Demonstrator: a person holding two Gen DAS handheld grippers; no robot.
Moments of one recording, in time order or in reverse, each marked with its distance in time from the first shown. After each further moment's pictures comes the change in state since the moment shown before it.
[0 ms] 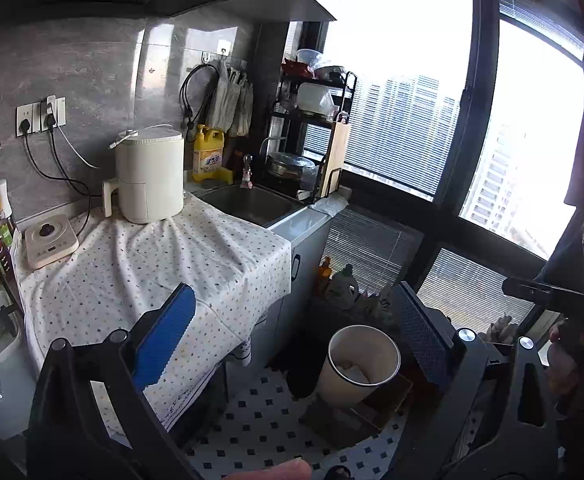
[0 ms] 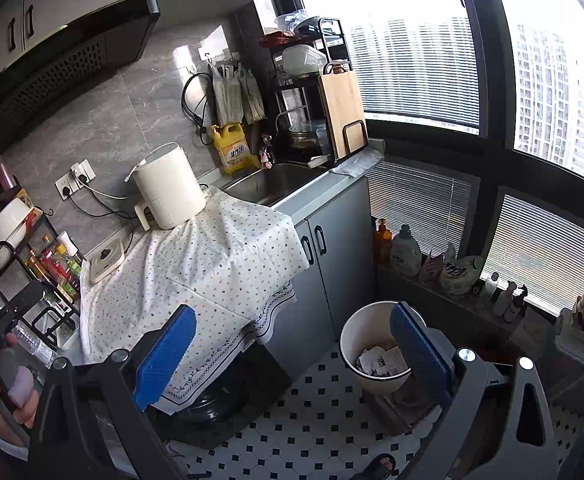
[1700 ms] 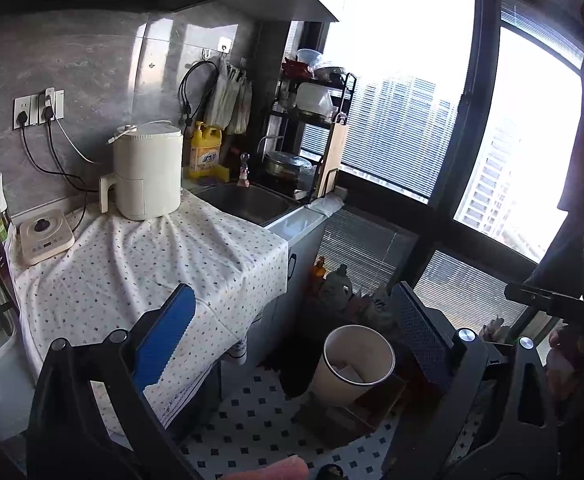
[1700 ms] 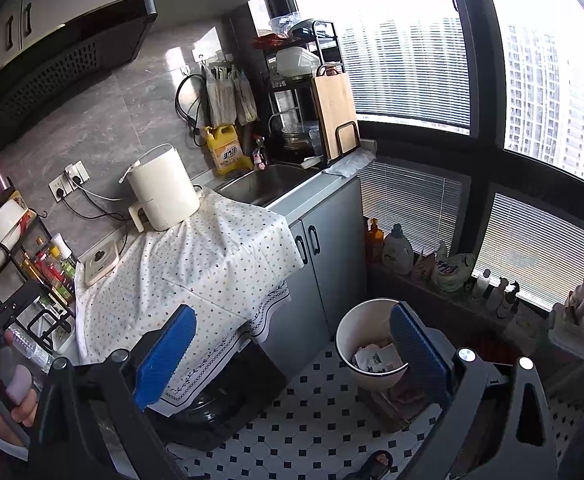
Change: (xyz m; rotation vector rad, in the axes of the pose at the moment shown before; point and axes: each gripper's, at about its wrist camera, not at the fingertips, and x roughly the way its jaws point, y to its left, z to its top) left arm -0.005 0.018 0.000 -0.015 0.003 -0.044; right arm -0.007 0.010 -0.007 0.016 -0.009 -0.045
